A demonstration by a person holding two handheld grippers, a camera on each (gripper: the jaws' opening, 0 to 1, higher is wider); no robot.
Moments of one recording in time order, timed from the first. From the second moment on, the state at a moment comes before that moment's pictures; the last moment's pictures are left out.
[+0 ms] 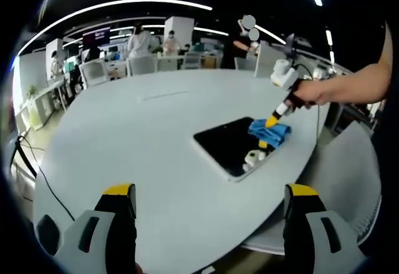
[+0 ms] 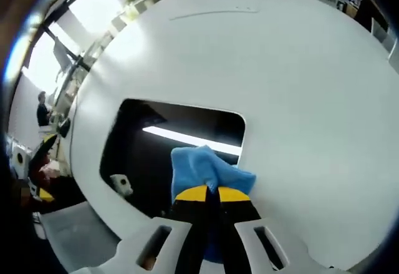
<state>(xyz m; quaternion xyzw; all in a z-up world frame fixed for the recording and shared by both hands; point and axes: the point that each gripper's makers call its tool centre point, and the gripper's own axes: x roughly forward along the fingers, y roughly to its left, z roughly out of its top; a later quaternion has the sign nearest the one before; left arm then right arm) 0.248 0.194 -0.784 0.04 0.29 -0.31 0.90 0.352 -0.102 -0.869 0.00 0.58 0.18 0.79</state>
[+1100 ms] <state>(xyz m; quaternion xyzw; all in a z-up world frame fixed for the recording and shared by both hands) 0.254 0.208 -0.787 0.04 0.29 -0.29 0.91 0.426 -0.105 -0.870 -0.01 0.57 0.18 0.80</state>
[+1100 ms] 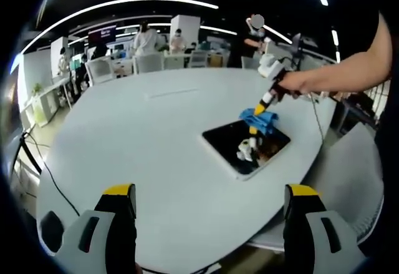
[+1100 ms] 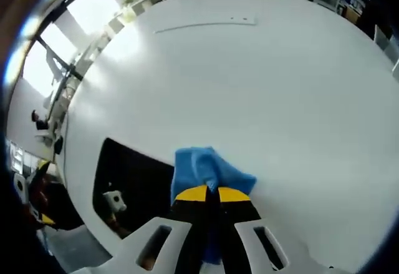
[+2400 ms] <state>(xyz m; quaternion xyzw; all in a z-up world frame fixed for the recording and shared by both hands) 0.271 0.181 -0.780 0.05 0.29 -0.32 0.90 0.421 -0.191 -0.849 -0.02 0.55 0.14 0.83</state>
